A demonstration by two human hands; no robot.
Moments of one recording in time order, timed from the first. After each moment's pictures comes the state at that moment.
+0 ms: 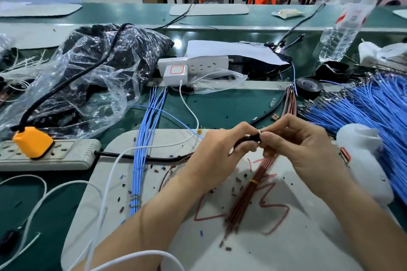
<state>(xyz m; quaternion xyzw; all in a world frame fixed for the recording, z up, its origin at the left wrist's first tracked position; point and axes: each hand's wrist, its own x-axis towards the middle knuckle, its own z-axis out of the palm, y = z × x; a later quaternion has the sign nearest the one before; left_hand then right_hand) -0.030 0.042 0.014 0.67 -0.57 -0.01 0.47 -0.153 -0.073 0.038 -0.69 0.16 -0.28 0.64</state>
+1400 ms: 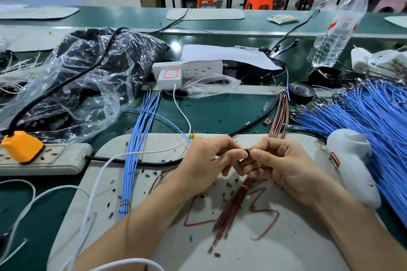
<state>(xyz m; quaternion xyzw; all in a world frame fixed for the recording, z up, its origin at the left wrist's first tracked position) -0.029 0.044 0.012 0.64 -0.49 -0.22 0.56 -0.152 -0.081 0.022 -0.56 0.19 -0.12 0.80</state>
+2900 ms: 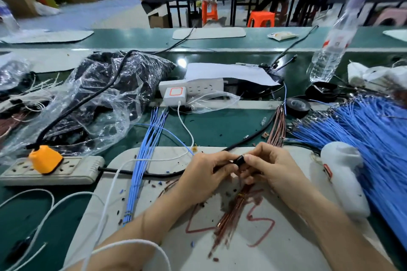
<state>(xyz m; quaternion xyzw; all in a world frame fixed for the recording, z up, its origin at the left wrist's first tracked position) -0.021 0.047 0.003 0.71 -0.54 -0.08 0.45 -0.143 -0.081 0.021 -0.62 0.24 -0.15 0.73</state>
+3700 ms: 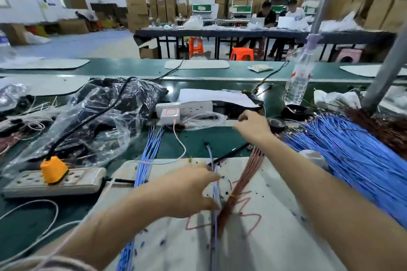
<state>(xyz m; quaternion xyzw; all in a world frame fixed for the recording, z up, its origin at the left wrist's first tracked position) -0.053 0.099 0.096 0.79 -0.59 -0.15 0.00 -0.069 -0.136 0.071 -0.86 0.38 -0.17 0.29</state>
